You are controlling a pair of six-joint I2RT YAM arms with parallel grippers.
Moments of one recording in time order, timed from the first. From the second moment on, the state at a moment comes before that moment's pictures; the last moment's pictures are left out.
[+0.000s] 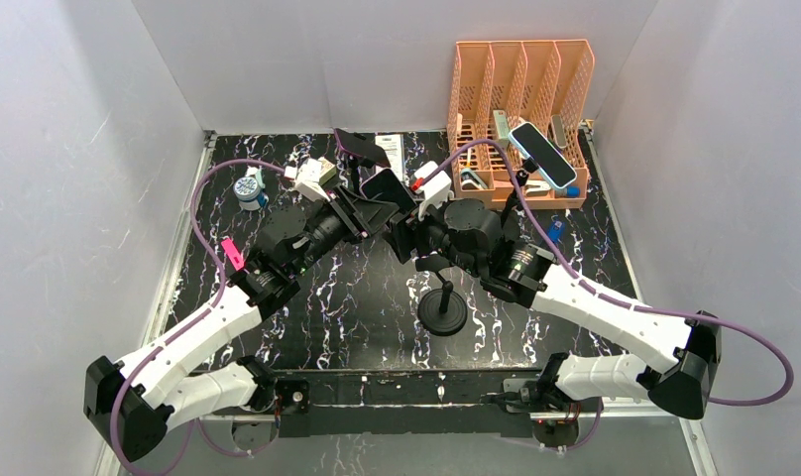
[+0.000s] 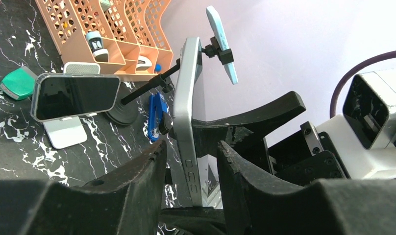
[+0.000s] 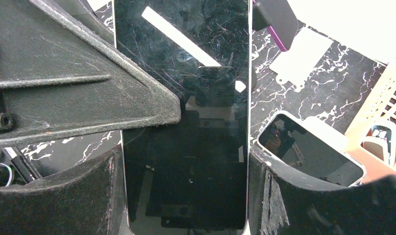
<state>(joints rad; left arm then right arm) -0.72 1.01 0.83 0.17 0.03 -0.91 1.03 1.18 1.10 -0.17 0.22 0.11</state>
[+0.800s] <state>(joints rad) -0.72 1.00 0.81 0.21 0.03 -0.94 1.04 1.18 1.10 -0.18 0.22 0.13</state>
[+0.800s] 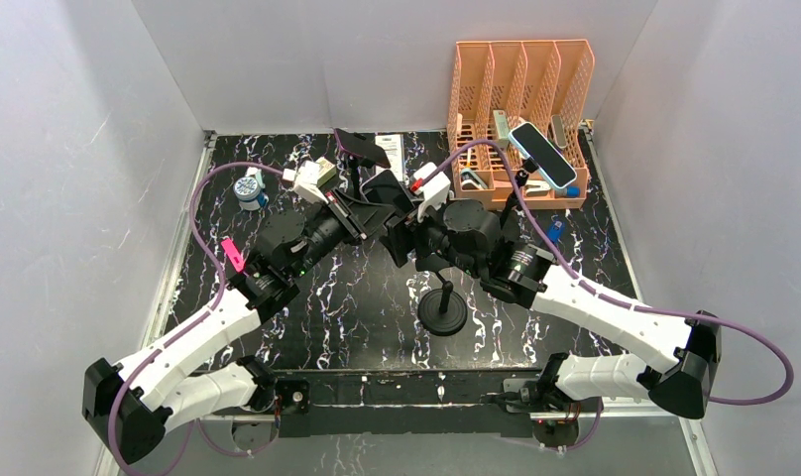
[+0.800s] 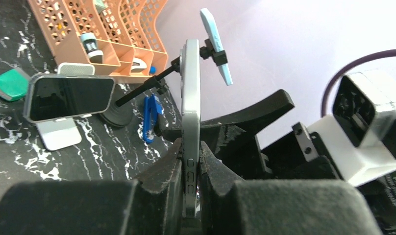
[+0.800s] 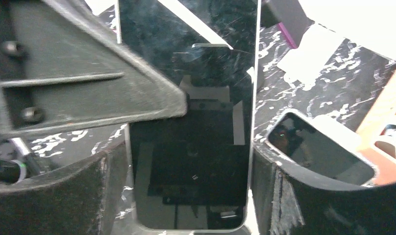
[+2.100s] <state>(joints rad) -0.71 1.10 0.89 -0.66 -0.05 -0.50 1.05 0.66 0.87 -0.42 0.20 0.30</state>
